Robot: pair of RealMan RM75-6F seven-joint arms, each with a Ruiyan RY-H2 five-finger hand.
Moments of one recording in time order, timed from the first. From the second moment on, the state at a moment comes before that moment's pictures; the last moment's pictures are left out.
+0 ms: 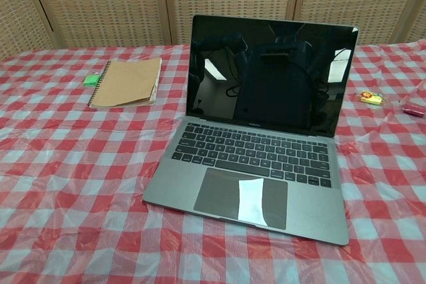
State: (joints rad) left arm -0.02 -1.02 0.03 -1.84 1.61 1.55 0.12; right arm 0.02 -1.19 0.07 -1.66 -1.62 1.64 -0.30
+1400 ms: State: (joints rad) left arm -0.11 -1.08 -0.06 -1.78 1.36 1.38 0.19; right arm 0.83 -1.07 0.43 -1.62 -0.64 0.66 -0.09
